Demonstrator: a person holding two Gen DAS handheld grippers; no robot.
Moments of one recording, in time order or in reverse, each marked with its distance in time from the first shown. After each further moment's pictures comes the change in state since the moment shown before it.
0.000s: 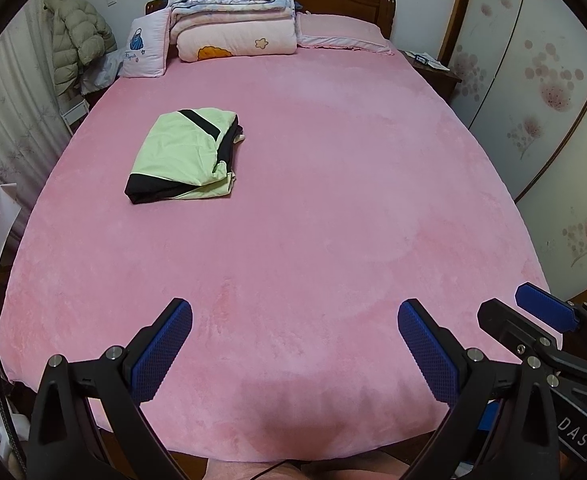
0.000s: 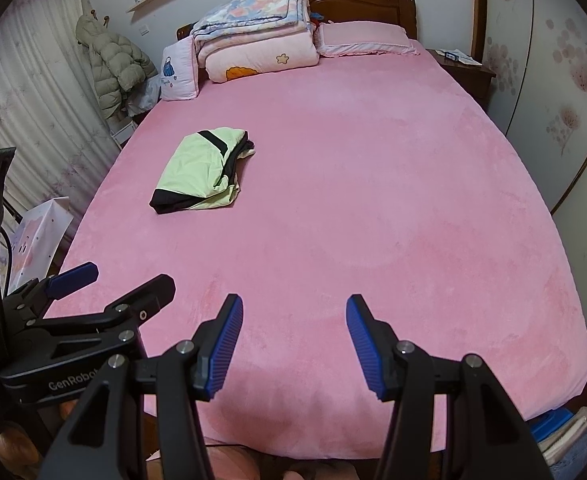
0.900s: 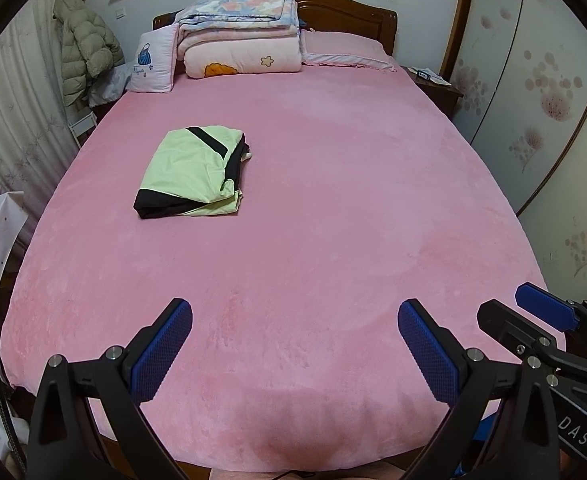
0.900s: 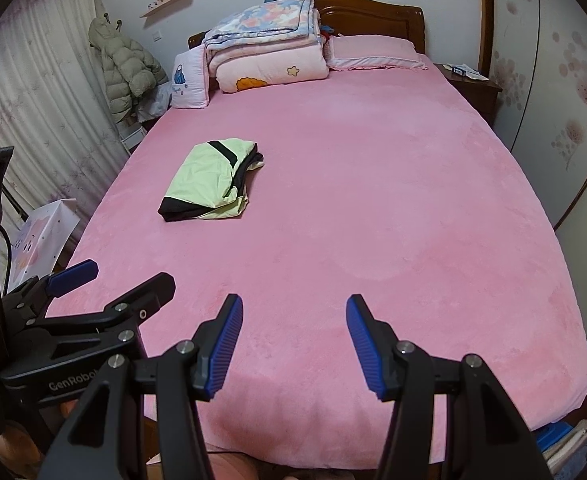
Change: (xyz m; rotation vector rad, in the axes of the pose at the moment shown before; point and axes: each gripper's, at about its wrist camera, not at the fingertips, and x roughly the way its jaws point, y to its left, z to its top) left arm -0.016 0.005 -0.004 -0.001 -0.067 0.020; right arm -0.004 0.004 0.001 -0.035 -0.047 0.018
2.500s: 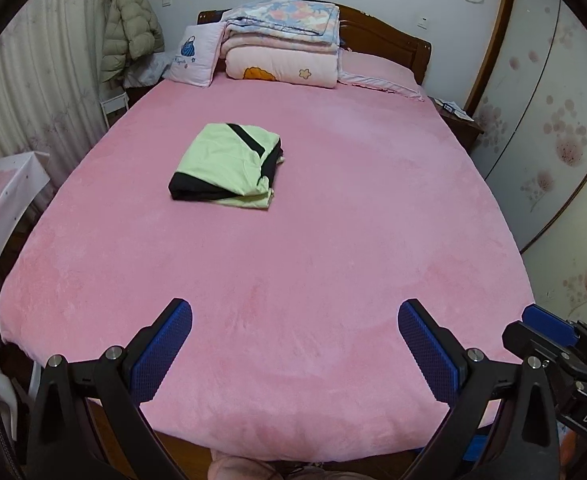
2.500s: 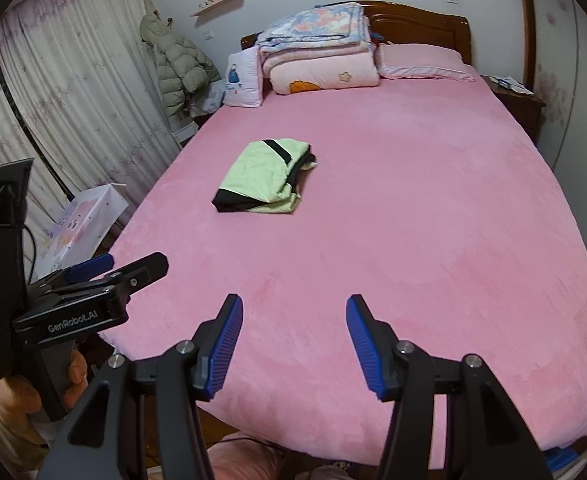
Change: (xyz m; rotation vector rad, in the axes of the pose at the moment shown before) left arm -0.039 0.034 -0.039 -0.162 -0.054 0.024; right arm -0.030 0.013 -0.022 -0.078 -0.014 0.167
